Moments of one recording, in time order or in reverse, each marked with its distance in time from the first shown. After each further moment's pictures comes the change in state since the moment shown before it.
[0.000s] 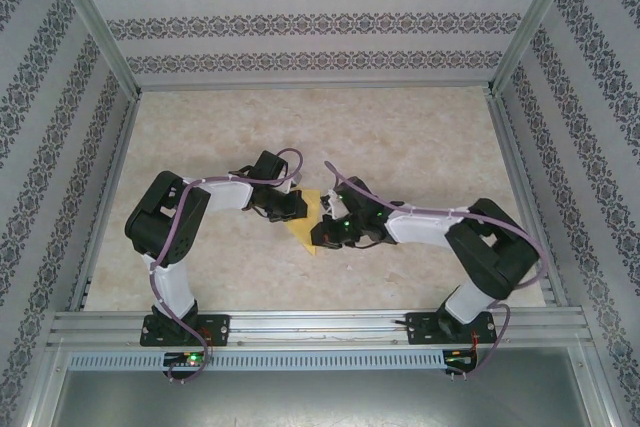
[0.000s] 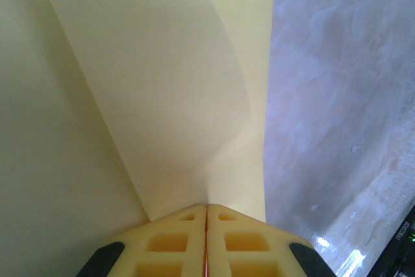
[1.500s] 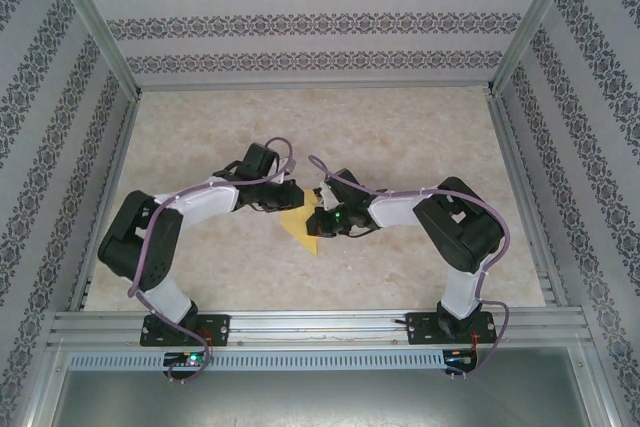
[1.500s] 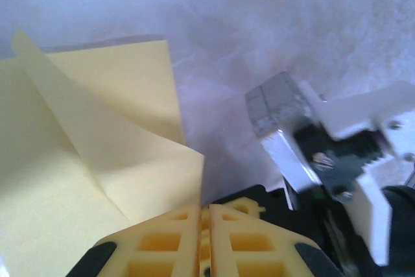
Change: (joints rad) left arm 0.006 -0.225 -0.052 0.002 -0.052 -0.018; right arm -0.049 0.205 0.135 -0.029 0.079 -0.187
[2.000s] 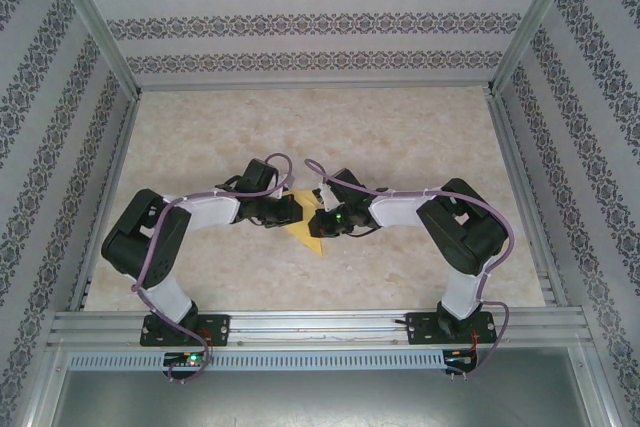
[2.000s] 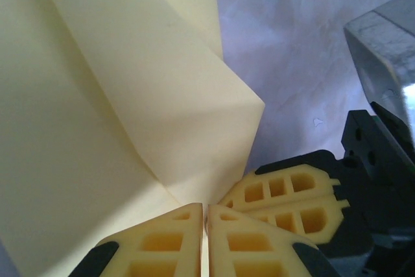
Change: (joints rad) left arm -0.019 0.054 -0.119 0.130 0.050 -0.063; right arm 0.001 -0.019 0.008 -0.061 0.032 -0.103
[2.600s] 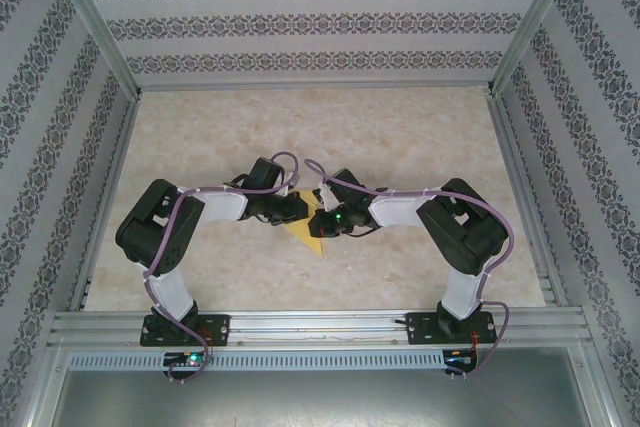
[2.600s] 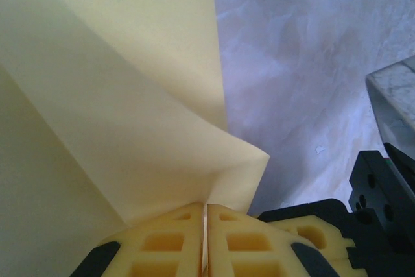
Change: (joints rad) left arm -0.007 0.099 0.047 0.070 0.010 -0.033; right arm 0.003 0.001 0.008 -0.014 0.008 -0.001
